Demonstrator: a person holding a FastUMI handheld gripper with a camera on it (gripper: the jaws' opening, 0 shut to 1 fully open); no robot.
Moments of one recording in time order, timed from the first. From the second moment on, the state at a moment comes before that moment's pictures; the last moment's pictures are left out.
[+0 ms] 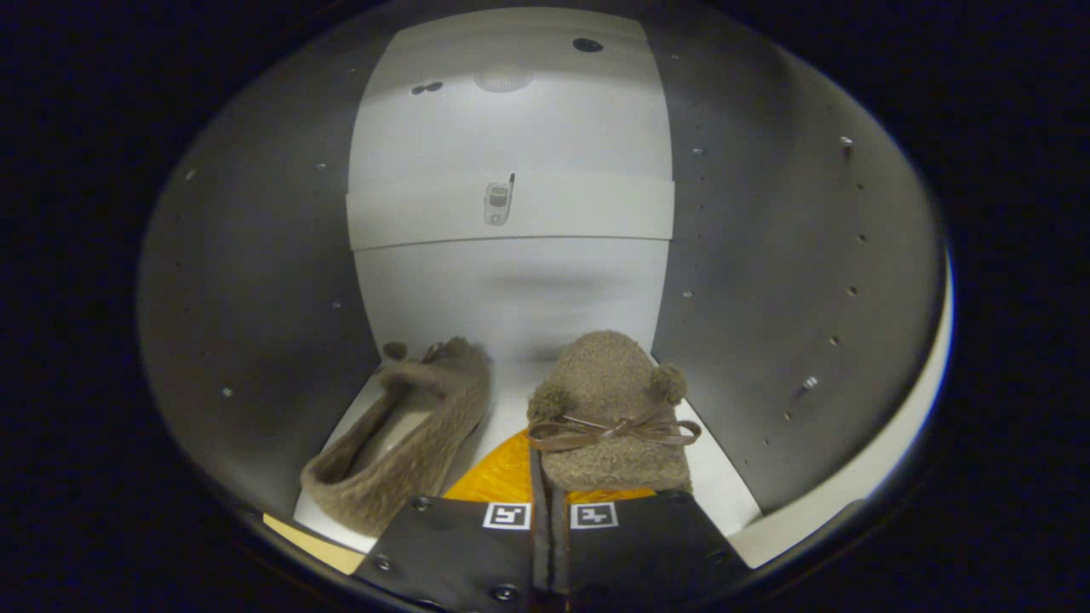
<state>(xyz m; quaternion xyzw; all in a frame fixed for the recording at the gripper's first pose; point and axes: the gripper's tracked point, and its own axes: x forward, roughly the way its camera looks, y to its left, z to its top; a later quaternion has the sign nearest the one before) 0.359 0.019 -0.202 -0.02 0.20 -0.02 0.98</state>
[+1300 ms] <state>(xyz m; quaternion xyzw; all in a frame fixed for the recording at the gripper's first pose) 0.409 0.011 -0.234 0.00 0.24 -0.04 0.97</state>
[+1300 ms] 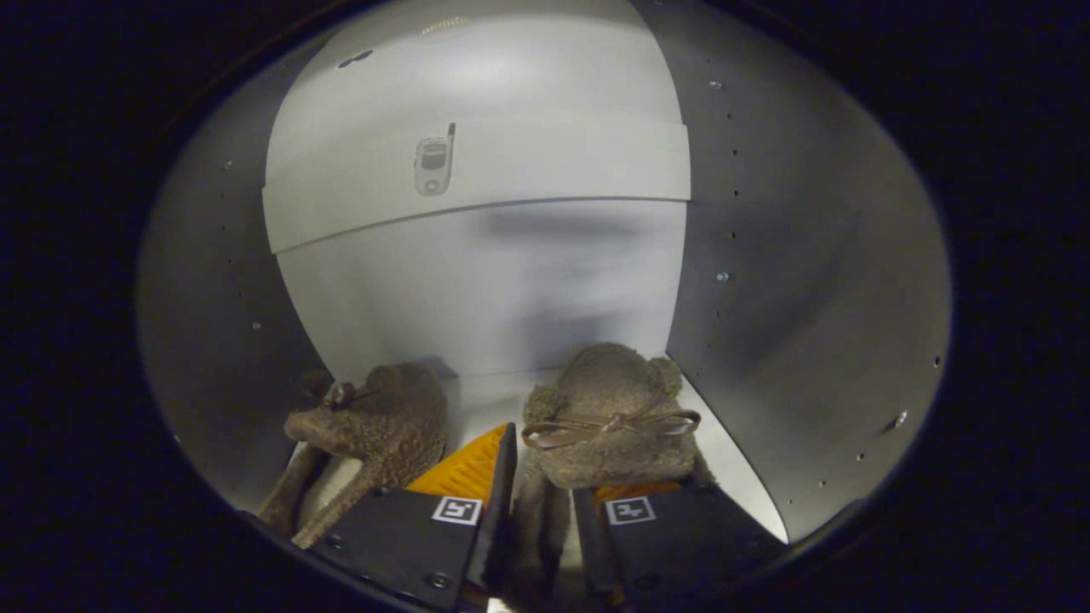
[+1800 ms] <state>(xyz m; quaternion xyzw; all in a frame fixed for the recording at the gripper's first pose) 0.388 0.012 -0.231 -0.01 0.25 -0.05 0.97</state>
